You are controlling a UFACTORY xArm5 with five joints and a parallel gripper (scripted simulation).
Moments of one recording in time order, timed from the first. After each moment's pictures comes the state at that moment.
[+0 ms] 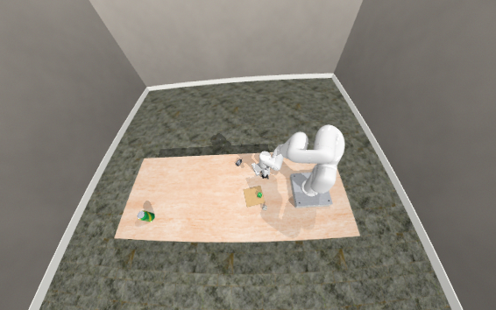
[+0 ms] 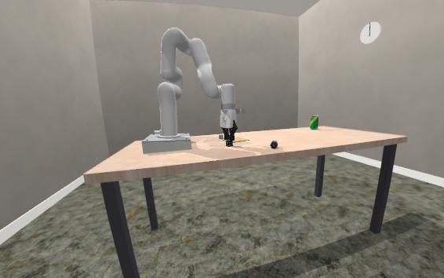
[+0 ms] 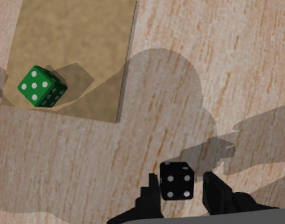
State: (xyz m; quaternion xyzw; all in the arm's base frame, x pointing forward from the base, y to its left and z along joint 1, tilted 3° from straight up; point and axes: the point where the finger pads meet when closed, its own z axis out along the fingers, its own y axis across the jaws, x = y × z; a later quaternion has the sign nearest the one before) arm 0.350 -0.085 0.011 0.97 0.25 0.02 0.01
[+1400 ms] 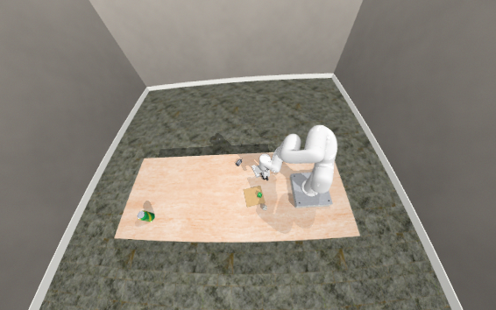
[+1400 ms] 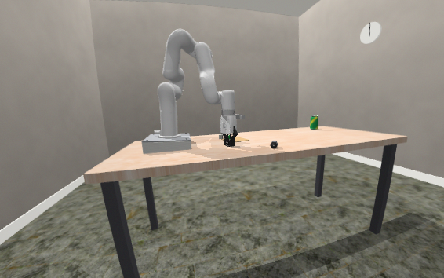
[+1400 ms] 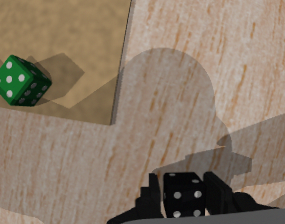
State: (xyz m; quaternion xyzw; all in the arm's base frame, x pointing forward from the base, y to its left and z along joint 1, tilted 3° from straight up) arm 0.352 -0.085 -0.021 0.97 0.25 0.02 0.01
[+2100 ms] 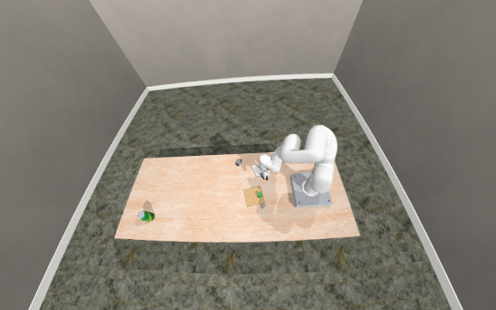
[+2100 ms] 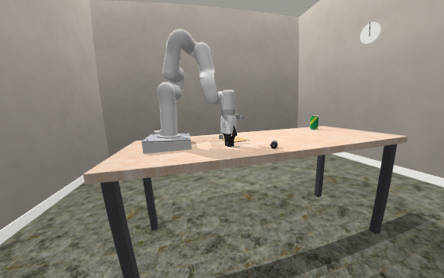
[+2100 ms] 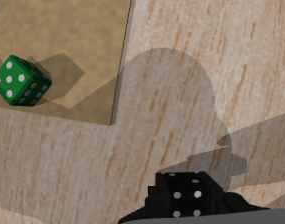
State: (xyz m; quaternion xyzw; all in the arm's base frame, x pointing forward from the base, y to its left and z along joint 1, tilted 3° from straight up) arm 0.352 -0.085 -0.021 0.97 0.25 0.02 0.01
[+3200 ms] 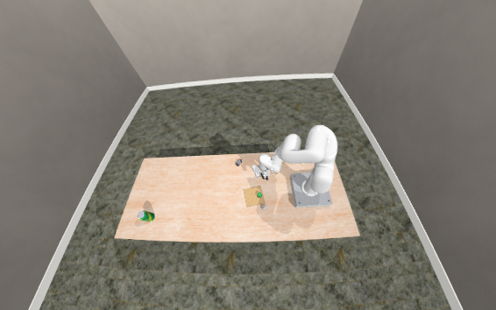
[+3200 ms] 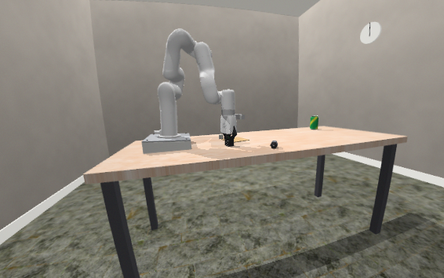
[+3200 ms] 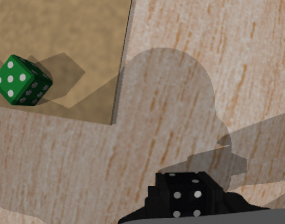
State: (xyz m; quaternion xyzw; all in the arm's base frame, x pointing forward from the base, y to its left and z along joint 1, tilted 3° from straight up) arm 0.351 -0.085 -0.020 0.97 0.25 0.02 0.01
